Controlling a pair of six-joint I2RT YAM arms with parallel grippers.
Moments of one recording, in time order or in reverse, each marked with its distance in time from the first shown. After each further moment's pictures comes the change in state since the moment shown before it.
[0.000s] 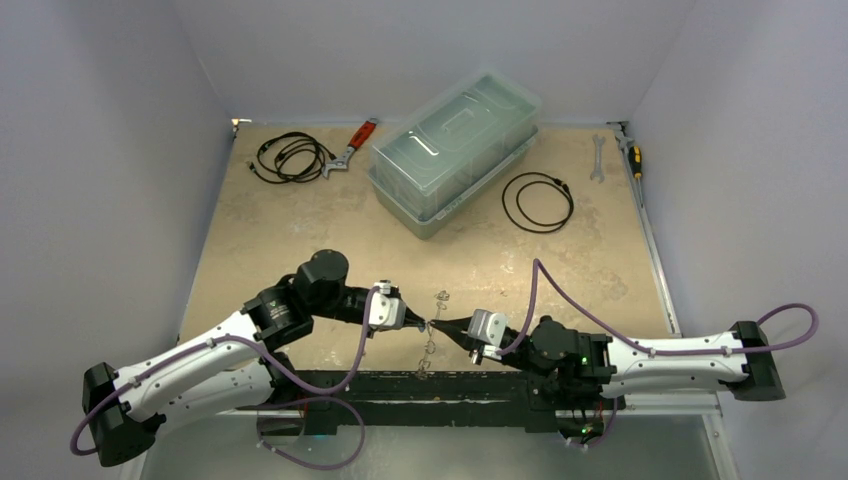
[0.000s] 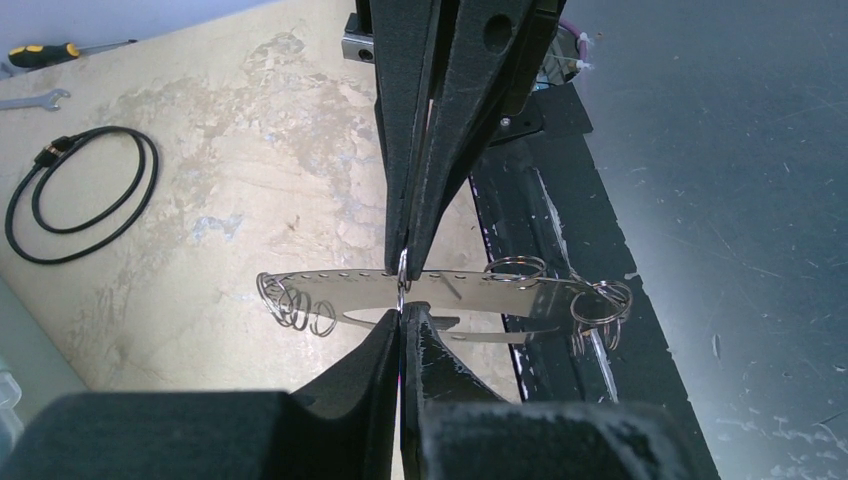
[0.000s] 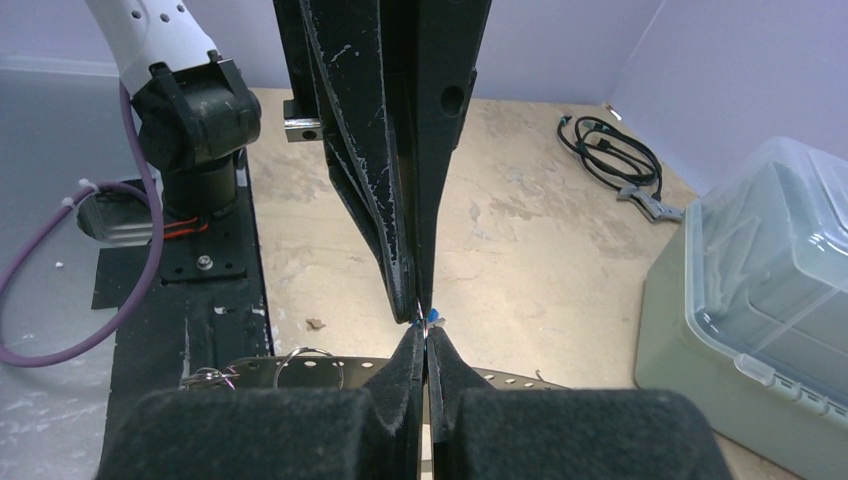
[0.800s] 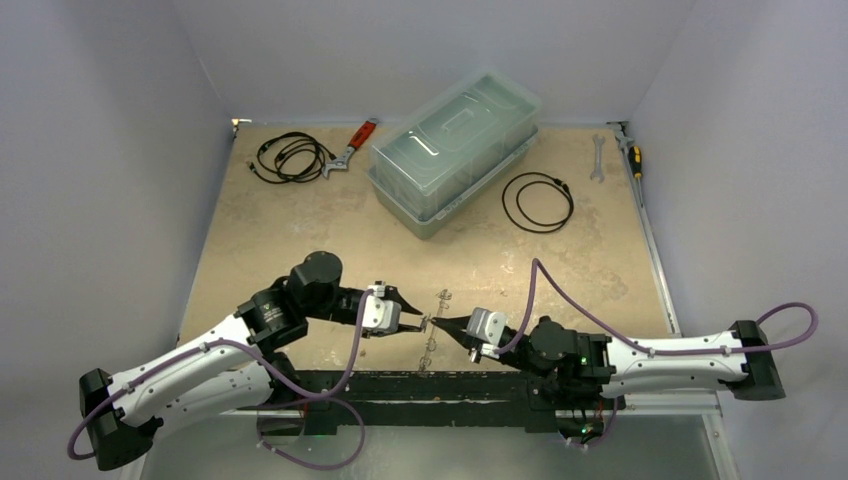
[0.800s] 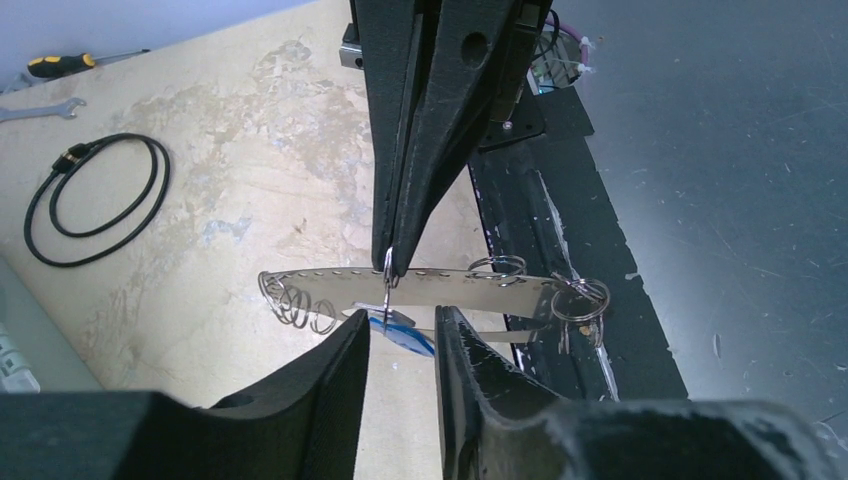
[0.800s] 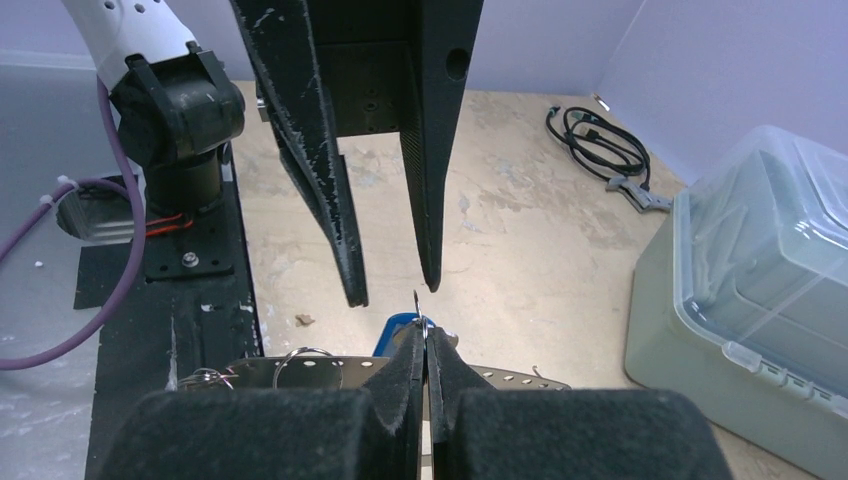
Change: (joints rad) left arm -0.002 -0.037 0.000 -0.023 -0.008 0.012; right arm 0.001 0.012 0.004 -0.006 0.036 -0.003
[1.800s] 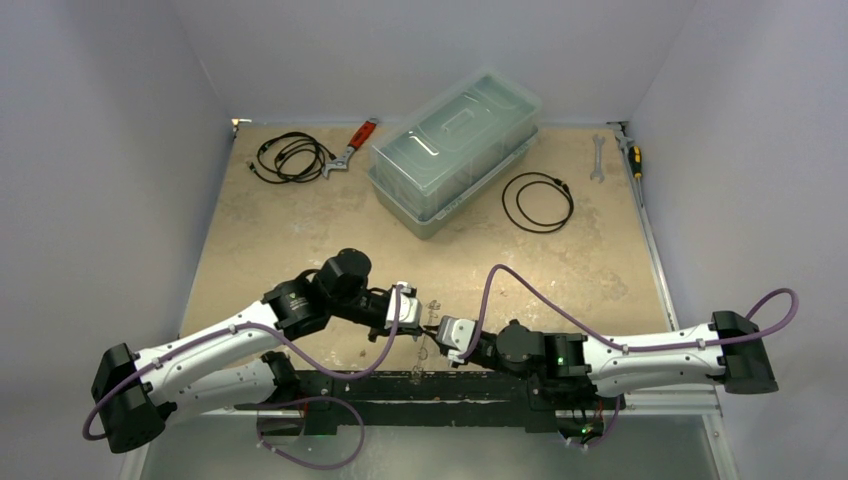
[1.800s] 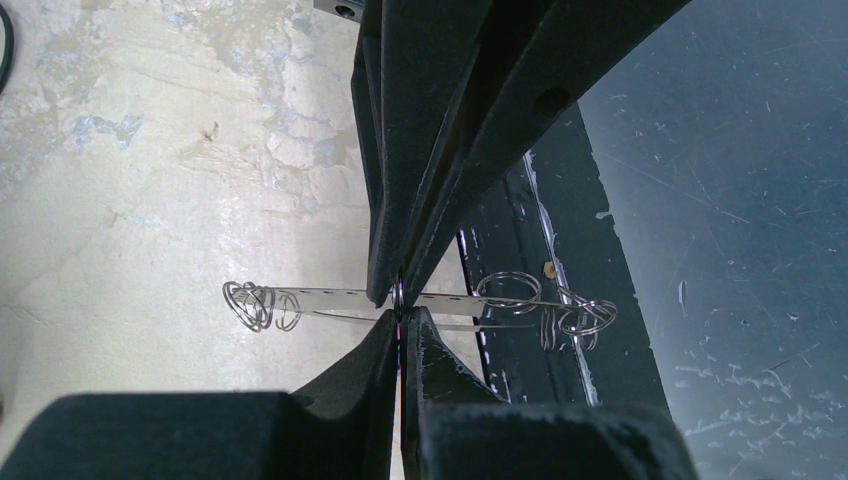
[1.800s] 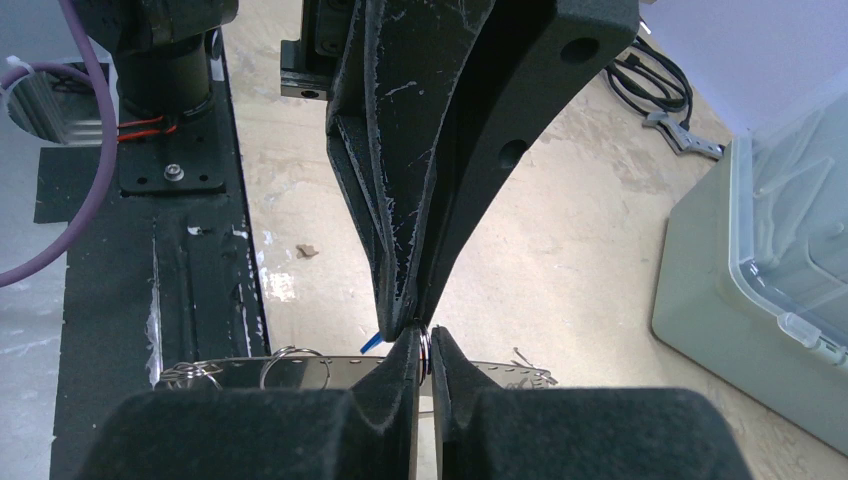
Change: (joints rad) left arm 0.000 0.164 0.001 -0.085 0.000 0.002; right arm 0.001 0.189 0.023 -0.018 0.005 -0.002
